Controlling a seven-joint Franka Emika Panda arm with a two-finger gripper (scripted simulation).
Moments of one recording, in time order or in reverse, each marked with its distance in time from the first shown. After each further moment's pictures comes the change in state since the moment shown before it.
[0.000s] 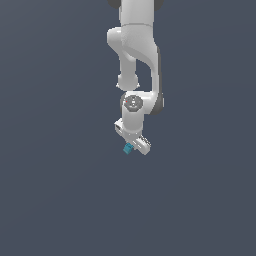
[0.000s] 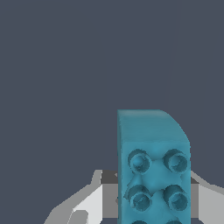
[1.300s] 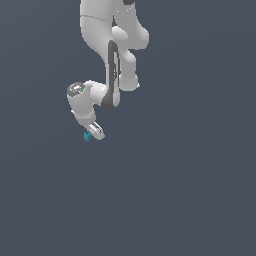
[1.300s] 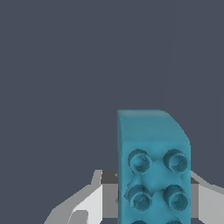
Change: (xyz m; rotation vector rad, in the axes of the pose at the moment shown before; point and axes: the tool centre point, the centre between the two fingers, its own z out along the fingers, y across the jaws) arm 0.098 0.208 -0.008 0.000 0.000 0.004
